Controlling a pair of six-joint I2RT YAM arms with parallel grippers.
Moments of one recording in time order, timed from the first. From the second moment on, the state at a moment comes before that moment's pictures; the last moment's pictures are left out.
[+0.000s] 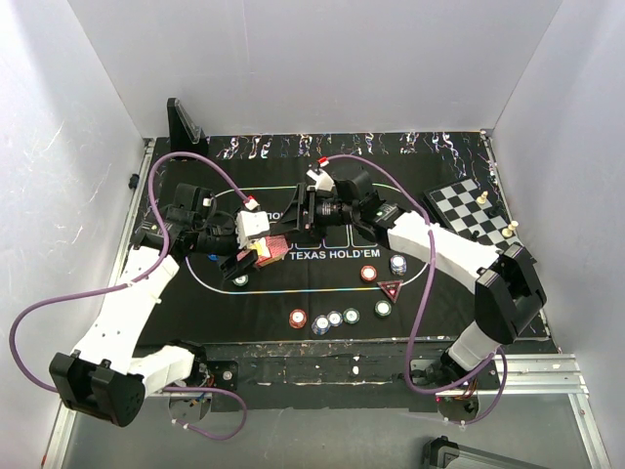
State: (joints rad) left arm -0.30 1.11 1.13 -0.98 0.68 0.88; right arm 0.80 1.60 1.25 -0.04 -0.61 1.06
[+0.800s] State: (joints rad) left arm -0.30 1.16 1.16 -1.10 0.66 0.94; right arm 0.81 1.68 1.25 -0.12 -0.73 1.01
